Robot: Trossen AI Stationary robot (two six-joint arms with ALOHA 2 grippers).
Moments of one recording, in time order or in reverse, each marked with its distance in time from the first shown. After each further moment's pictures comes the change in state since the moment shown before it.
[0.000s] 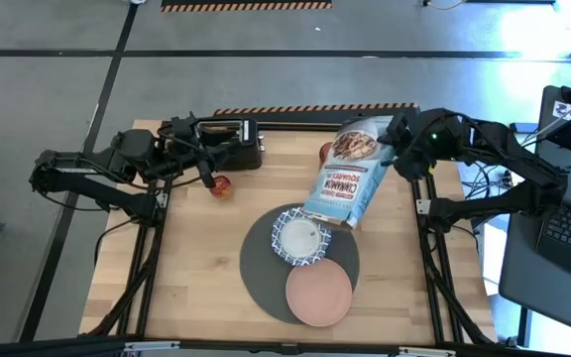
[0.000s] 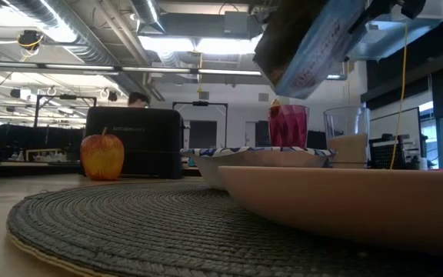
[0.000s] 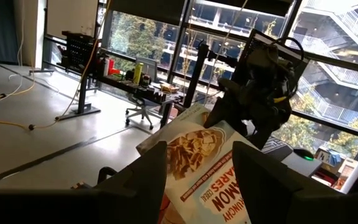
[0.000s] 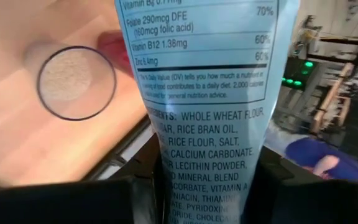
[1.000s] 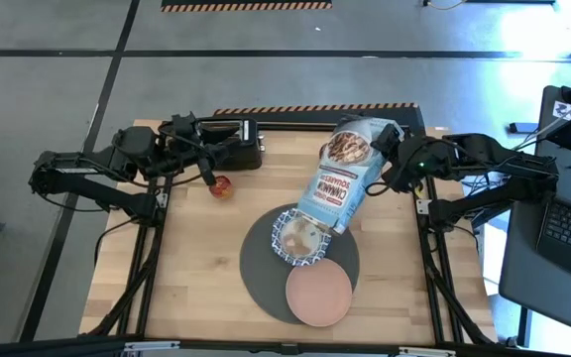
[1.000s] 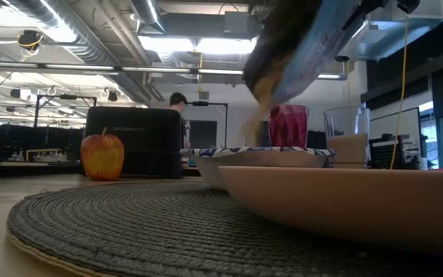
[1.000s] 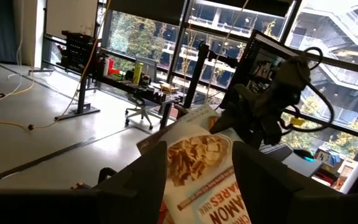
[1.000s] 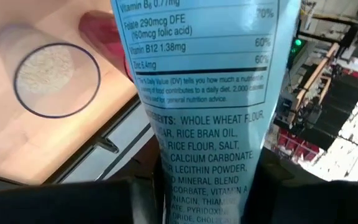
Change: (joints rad) left arm 0.035 0.000 0.000 0.000 0.041 -0.005; right arm 0.271 0.072 -0.001 -0.011 0.334 0.157
